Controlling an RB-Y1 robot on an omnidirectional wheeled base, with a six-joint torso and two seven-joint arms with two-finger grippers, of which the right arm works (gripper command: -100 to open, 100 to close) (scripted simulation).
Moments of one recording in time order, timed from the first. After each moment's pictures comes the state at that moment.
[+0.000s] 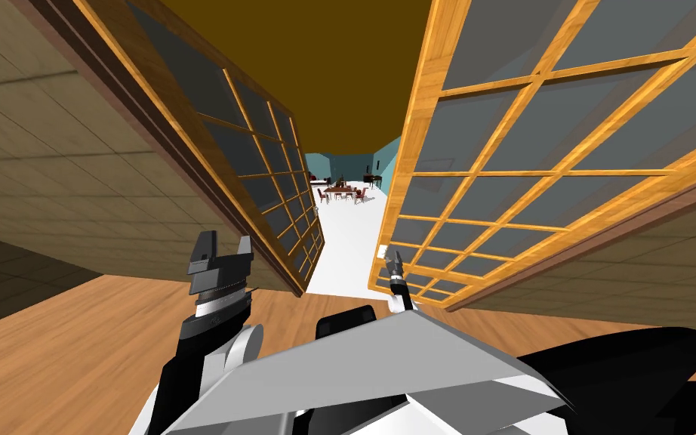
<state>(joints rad) 0.06 -0.07 -0.19 -0.86 -0.23 -0.91 -0.30</state>
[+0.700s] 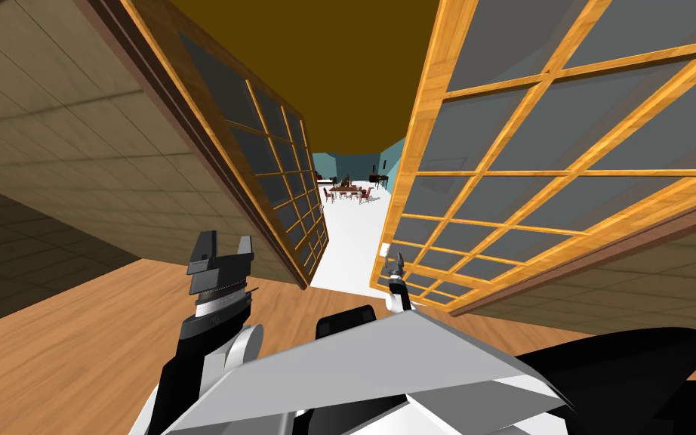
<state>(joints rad) 0.05 -0.06 -0.15 -0.84 -0.37 -0.91 -0.48</state>
